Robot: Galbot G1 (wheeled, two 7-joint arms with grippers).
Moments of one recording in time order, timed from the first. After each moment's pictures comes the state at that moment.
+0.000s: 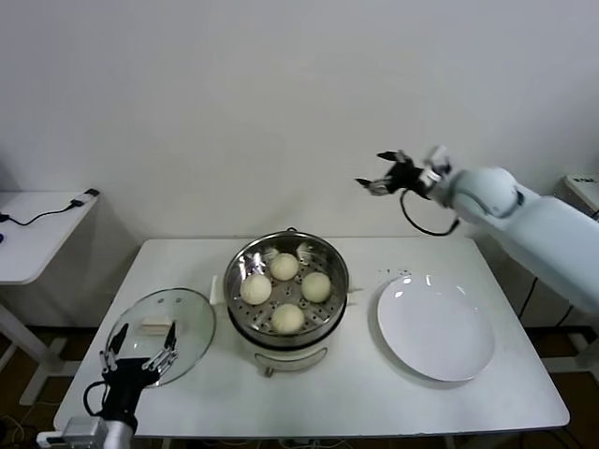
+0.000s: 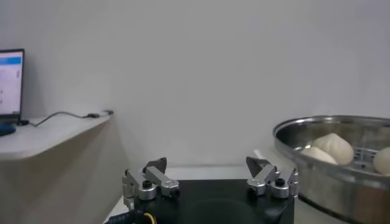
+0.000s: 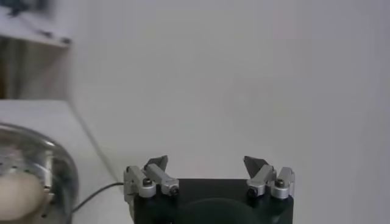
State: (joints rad) left arm 1.74 -1.48 -0.75 -2.21 -0.14 0.13 0.04; right arm 0.01 0.63 -0.59 1.43 0.84 -0.20 -0.22
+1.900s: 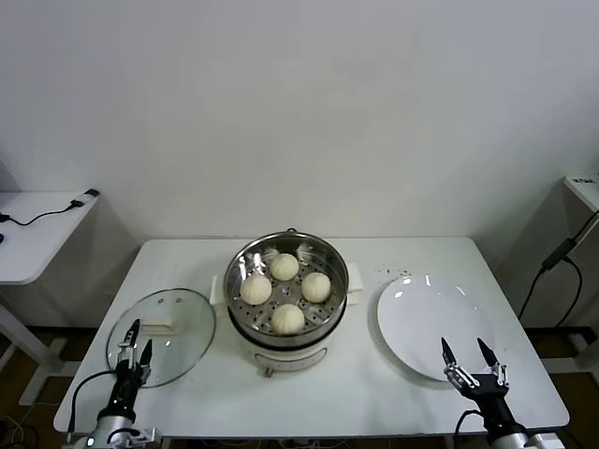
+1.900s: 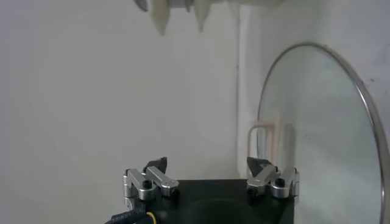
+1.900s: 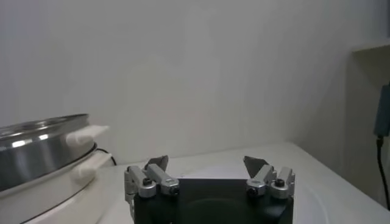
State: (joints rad) left arm 1.51 -1.28 -0.69 -1.59 1.26 -0.04 -0.36; right arm -1.72 1.17 0.67 1.86 0.59 0.23 -0.12
